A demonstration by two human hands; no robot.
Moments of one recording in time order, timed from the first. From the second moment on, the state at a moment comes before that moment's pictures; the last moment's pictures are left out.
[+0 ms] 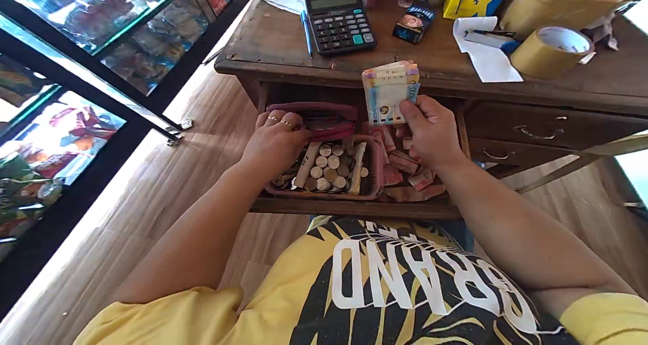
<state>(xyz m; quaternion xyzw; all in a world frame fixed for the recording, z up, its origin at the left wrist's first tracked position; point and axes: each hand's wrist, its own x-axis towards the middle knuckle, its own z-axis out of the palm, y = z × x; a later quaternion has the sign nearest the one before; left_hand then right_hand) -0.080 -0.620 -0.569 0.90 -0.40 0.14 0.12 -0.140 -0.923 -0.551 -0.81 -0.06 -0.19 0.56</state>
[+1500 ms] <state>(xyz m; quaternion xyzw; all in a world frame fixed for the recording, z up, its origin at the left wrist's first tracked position) -0.042 -0.634 -0.545 0.95 -0.26 -0.08 0.13 -0.063 -0.855 -0.563 -0.95 -0.26 -0.19 0.03</state>
